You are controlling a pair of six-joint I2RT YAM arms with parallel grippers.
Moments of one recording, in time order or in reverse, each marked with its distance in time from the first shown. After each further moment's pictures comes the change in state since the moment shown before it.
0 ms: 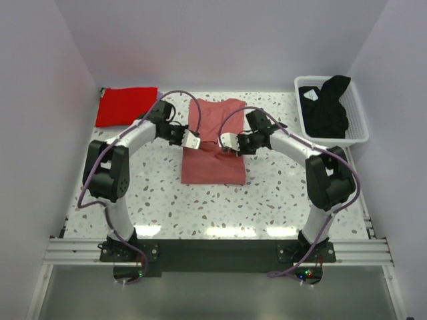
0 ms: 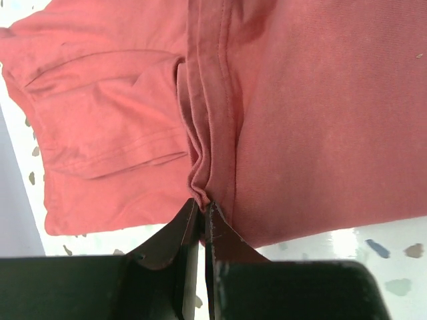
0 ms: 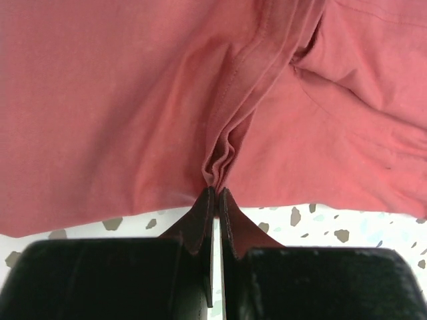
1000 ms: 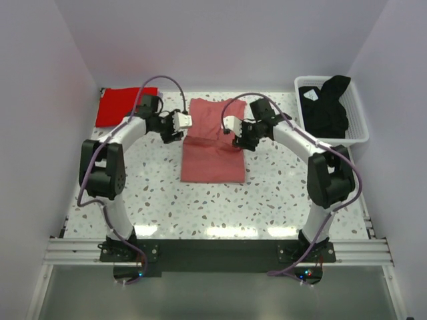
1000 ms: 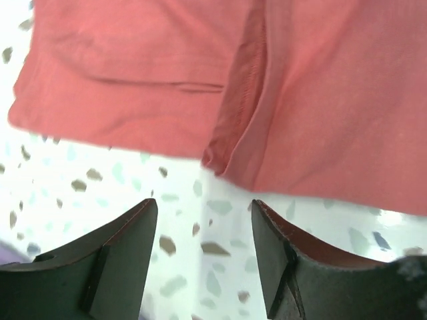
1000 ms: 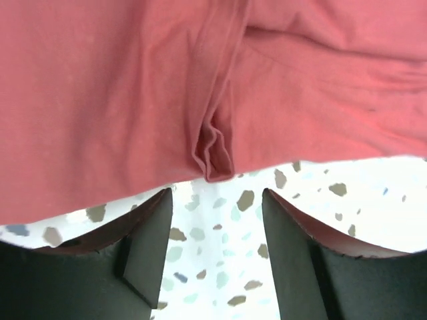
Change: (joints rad) left arm 0.087 0.052 0.043 0.108 -0.042 -0.359; right arm -0.045 0.057 0.114 -0.029 0.063 0.169
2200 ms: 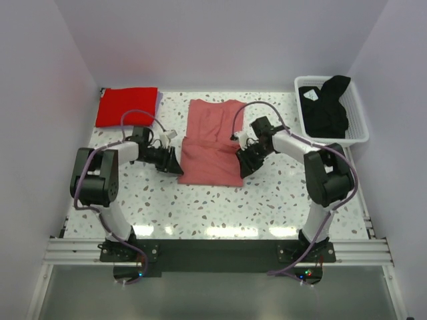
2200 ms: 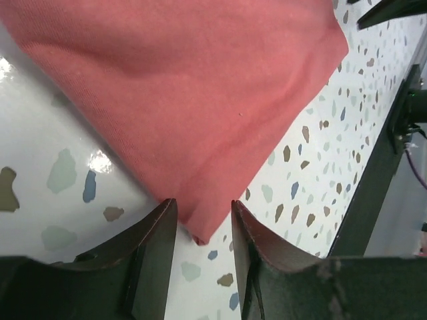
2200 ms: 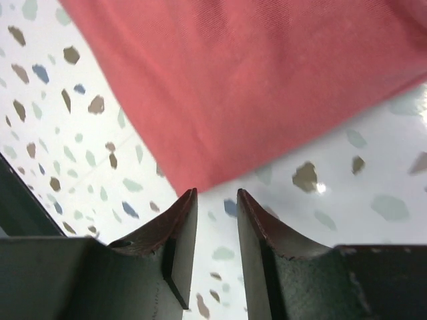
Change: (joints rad) left arm 0.101 -0.104 -0.446 0.103 0.291 -1.071; right arm -0.011 0.016 -0.158 -0.143 -0.173 0.766
